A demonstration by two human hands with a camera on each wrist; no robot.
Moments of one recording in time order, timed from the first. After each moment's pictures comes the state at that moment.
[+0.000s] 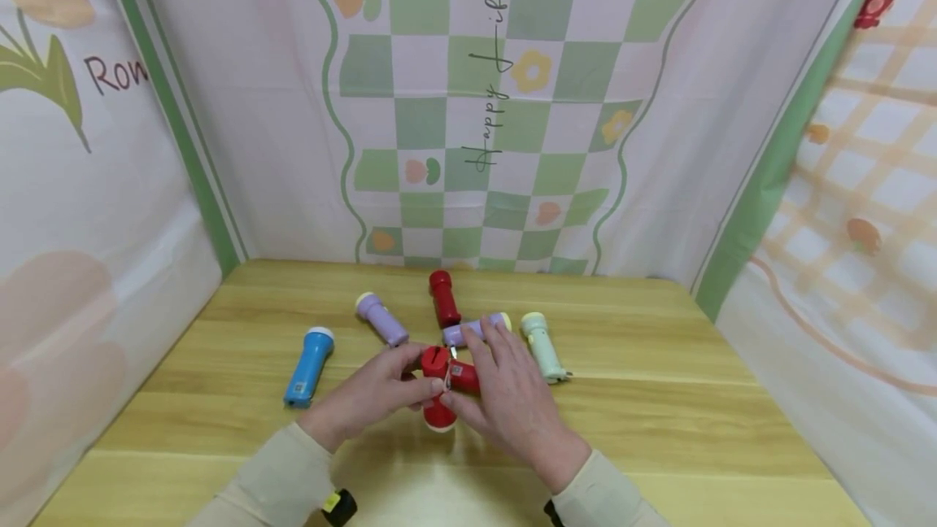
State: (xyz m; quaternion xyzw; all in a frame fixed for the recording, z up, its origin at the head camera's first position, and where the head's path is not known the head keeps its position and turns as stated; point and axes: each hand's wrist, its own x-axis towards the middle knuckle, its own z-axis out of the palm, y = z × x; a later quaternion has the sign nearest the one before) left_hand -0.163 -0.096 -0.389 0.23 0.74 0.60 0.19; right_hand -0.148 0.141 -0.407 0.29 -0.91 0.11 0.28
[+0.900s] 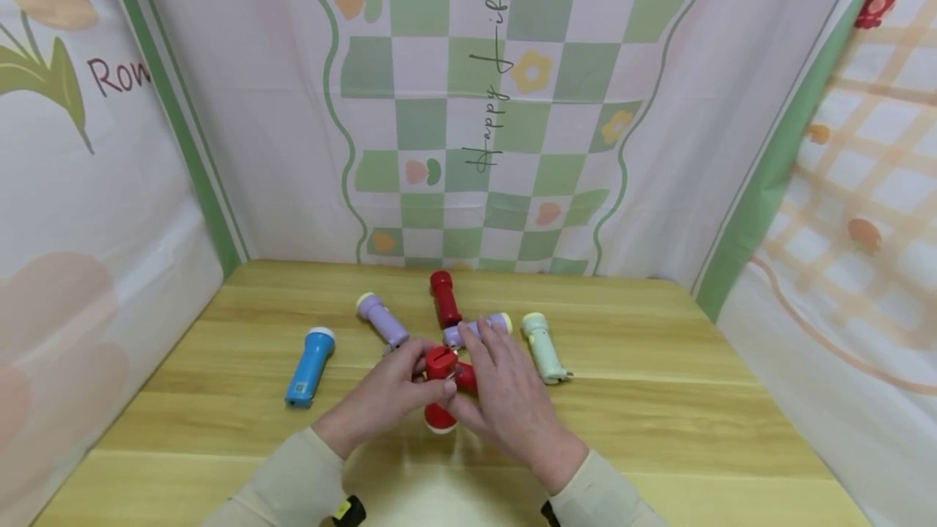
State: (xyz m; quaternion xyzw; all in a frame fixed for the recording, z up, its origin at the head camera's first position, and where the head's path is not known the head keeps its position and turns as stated) left_hand -0.157 -0.079 -0.391 0.20 0.77 0.59 0.13; right_hand -0.151 0.137 -0.406 0.32 -0.88 0.13 0.33
